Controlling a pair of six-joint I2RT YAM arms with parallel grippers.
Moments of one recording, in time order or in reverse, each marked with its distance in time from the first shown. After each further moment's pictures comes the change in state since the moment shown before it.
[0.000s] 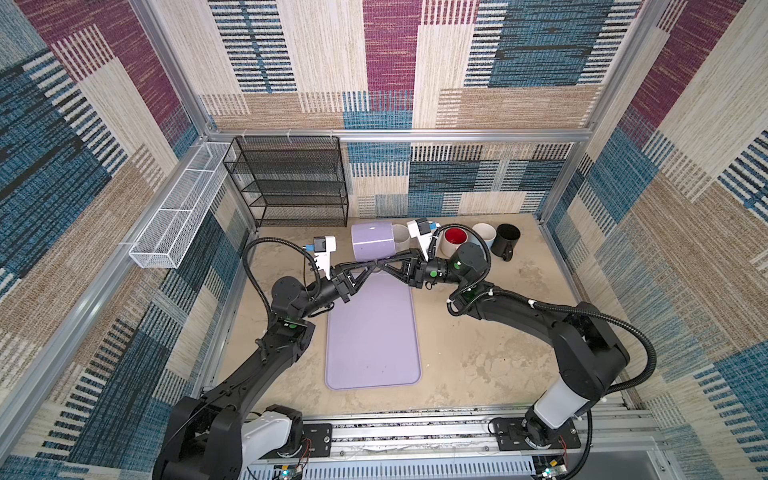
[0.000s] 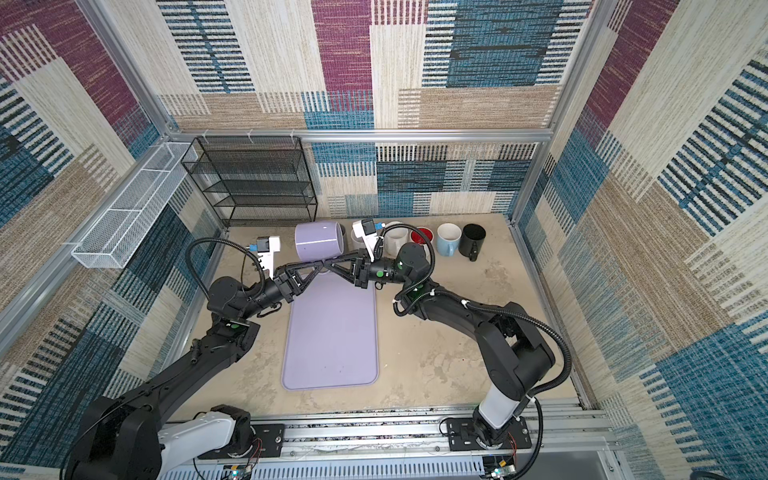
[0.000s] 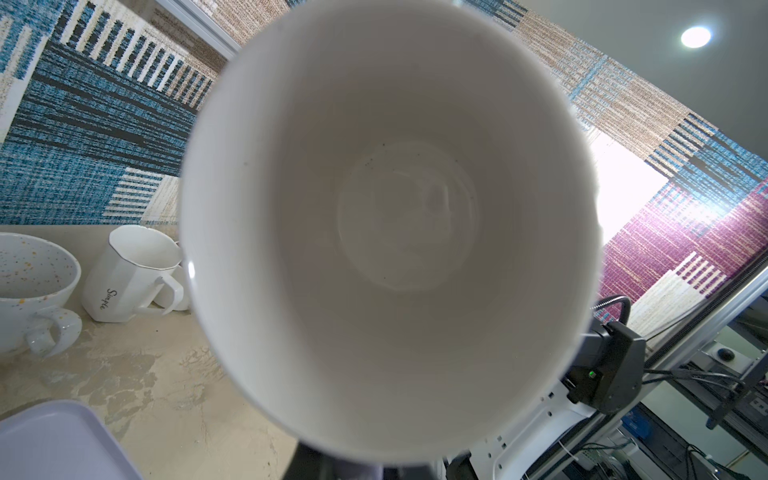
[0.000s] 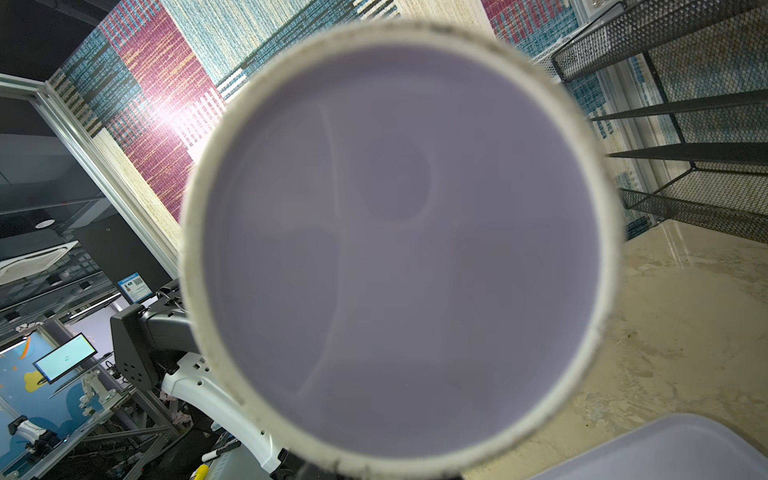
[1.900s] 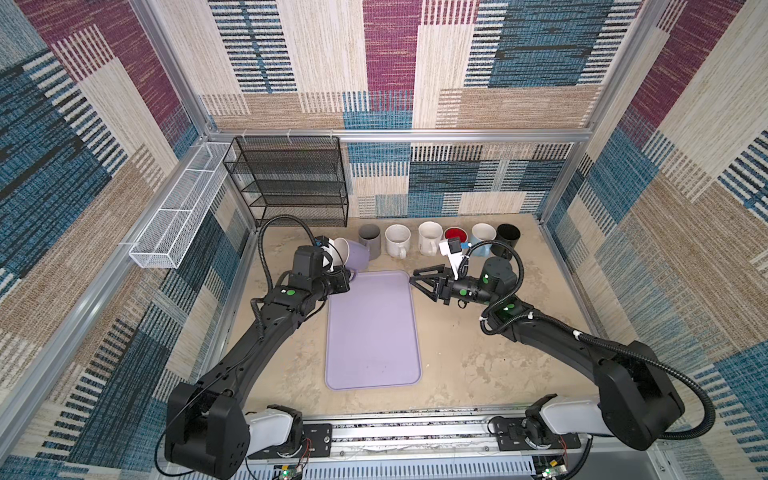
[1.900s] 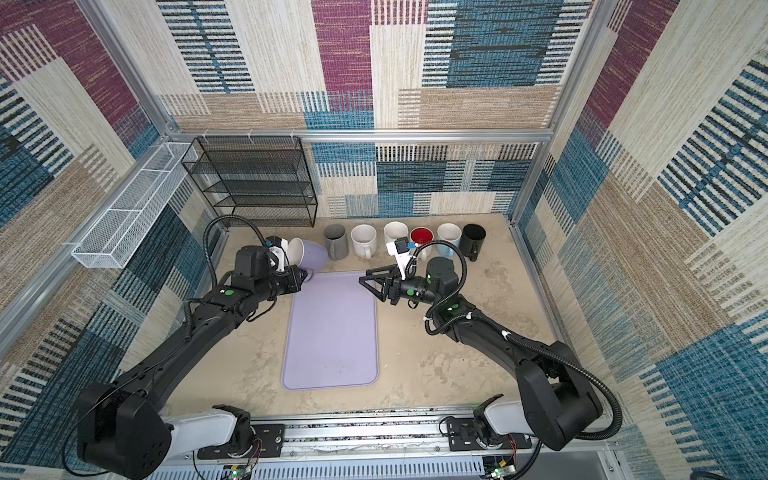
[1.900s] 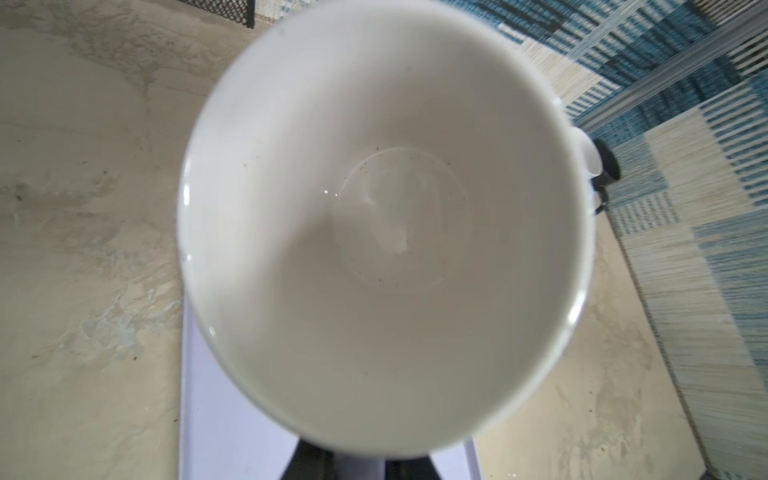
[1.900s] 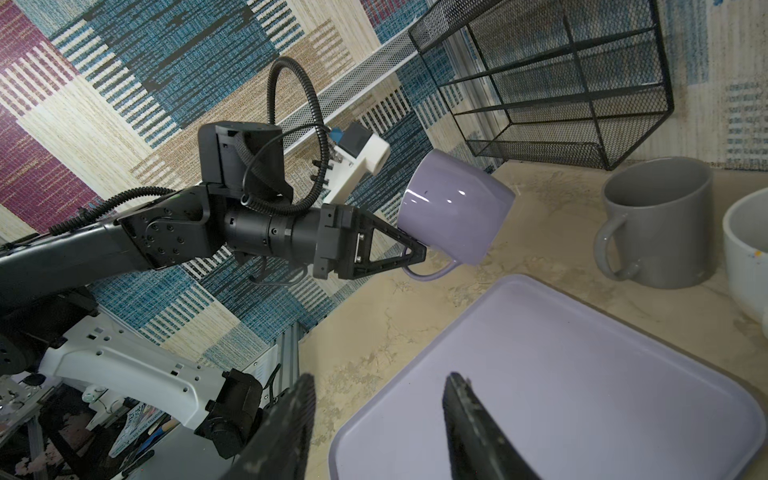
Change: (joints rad) left arm 0.004 0.140 0.392 -1.214 -0.631 0.481; right arm -0.135 -0.314 -0.306 -0.324 0.127 -0.234
